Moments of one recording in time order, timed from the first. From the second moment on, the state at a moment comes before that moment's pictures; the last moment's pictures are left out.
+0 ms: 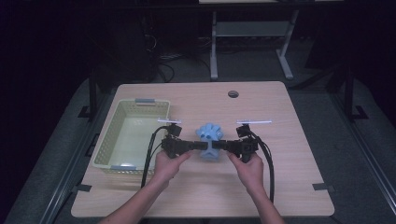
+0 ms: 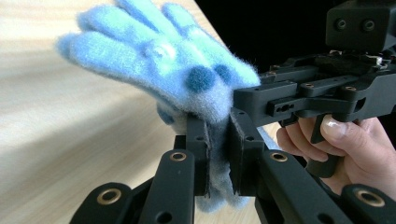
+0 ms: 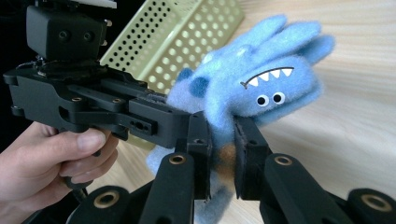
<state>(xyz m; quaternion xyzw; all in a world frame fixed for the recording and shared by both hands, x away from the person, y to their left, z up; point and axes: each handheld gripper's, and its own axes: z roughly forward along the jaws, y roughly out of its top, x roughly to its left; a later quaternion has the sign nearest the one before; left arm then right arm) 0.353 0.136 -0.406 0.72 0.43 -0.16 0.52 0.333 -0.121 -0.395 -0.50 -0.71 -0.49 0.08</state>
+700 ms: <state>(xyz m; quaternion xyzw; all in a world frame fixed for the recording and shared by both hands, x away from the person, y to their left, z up) 0.353 0.191 -0.375 0.71 0.43 -0.13 0.54 0.350 -0.070 -0.360 -0.45 -0.73 -0.50 0.08</state>
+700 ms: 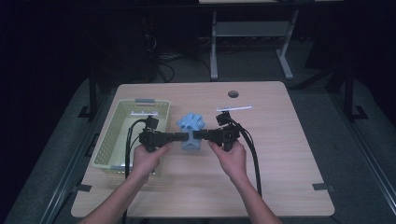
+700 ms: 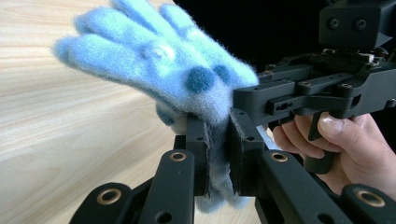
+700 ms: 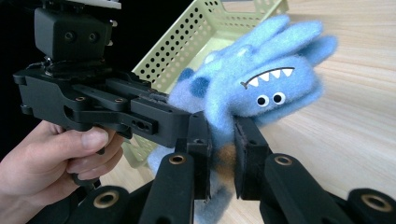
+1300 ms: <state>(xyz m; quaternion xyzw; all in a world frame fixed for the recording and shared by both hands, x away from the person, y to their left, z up) 0.350 0.224 -0.367 0.70 0.43 -0.13 0.55 0.357 -0.038 -0.347 -0.43 -0.75 -0.50 0.08</state>
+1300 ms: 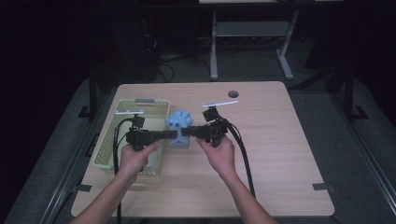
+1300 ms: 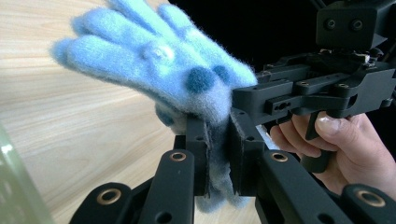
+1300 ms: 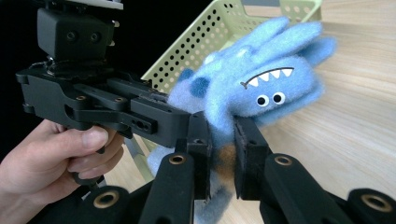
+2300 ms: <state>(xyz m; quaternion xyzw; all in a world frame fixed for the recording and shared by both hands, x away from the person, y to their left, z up) 0.345 0.277 -0.366 0.69 0.46 -0.11 0.56 0.367 0.017 -0.348 -0.41 -0.76 -0.50 0.10</state>
